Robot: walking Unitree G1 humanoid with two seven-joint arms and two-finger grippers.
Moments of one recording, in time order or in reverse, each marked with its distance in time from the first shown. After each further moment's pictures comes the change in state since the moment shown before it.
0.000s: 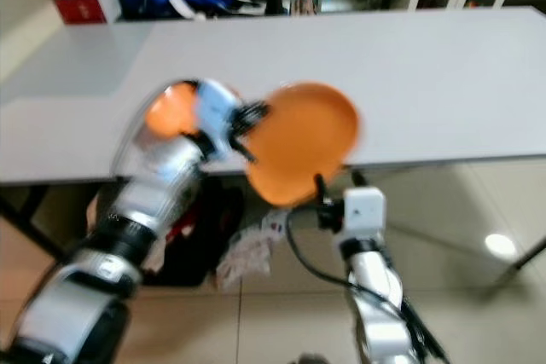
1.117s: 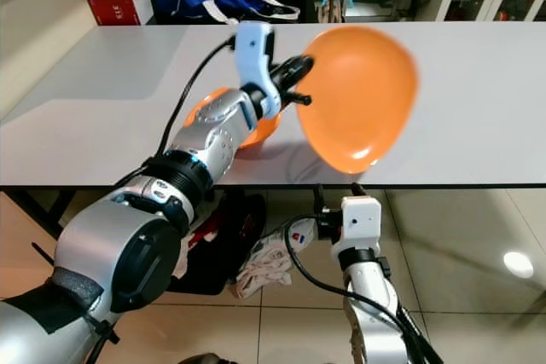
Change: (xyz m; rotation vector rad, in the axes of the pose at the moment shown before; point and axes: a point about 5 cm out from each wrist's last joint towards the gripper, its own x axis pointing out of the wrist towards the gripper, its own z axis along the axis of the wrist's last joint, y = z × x) left arm 0.065 0.001 0.039 -0.517 0.002 0.189; right arm -0.009 0.009 -0.007 0.011 0.029 0.006
